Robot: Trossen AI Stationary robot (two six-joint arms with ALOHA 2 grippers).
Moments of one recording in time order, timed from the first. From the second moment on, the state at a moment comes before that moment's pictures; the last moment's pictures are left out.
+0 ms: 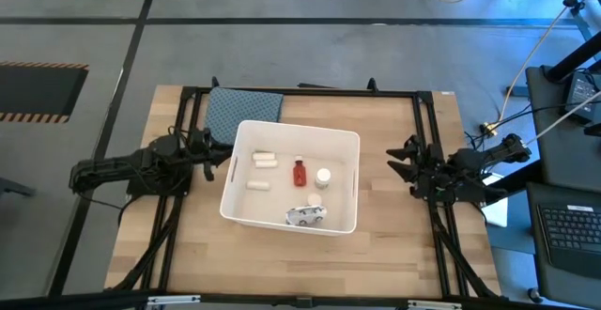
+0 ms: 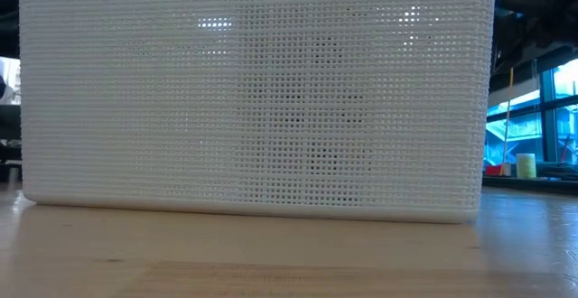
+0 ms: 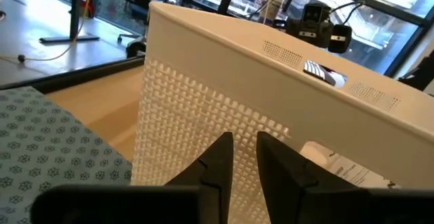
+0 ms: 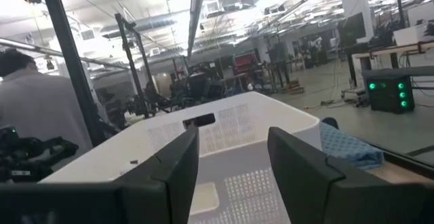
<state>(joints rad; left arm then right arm) 0.17 0.00 0.05 -0.11 -0.08 -0.39 0.38 0.00 0.01 0.30 0.52 0.13</state>
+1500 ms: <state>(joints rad) 0.21 0.00 0.05 -0.11 -0.08 -0.20 0.02 0.00 0.01 0.06 0.24 -0.06</state>
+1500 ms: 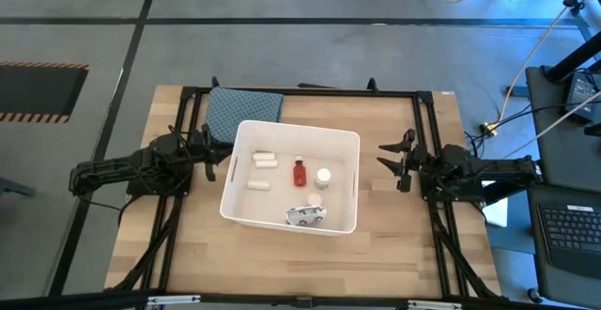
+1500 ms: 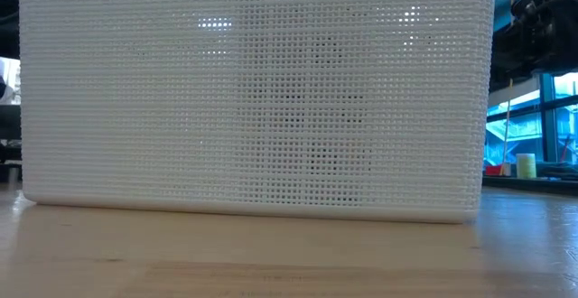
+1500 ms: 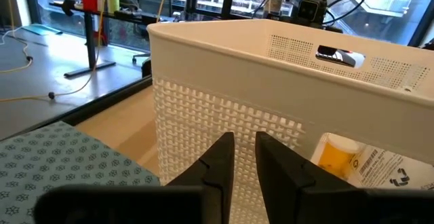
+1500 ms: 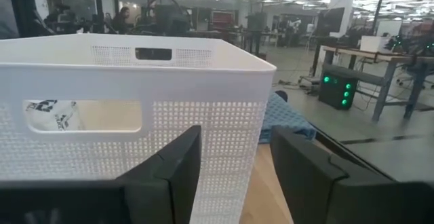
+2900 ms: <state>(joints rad) 0.21 0.00 0.05 -0.11 -0.08 -0.20 0.02 0.00 0.01 0.06 0.24 -0.06</state>
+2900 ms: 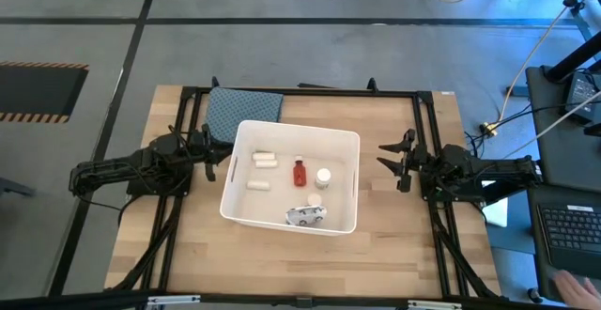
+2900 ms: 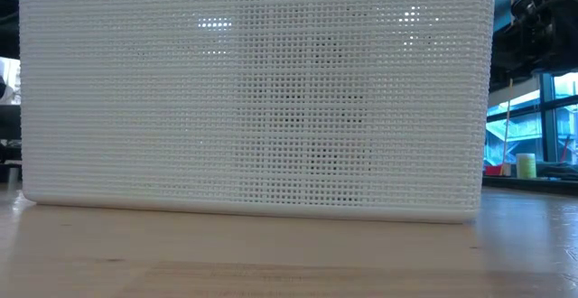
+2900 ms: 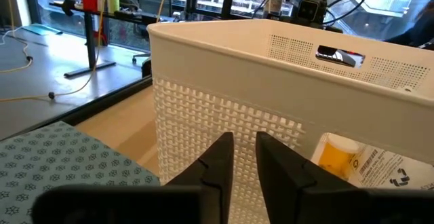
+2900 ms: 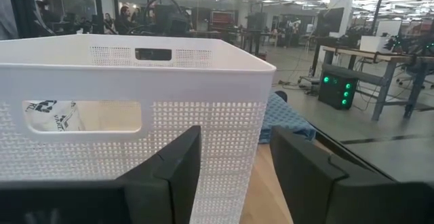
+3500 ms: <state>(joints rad) 0.21 0.00 0.05 -0.11 -0.08 -0.20 0.02 0.00 0.01 0.06 0.24 -0.06</state>
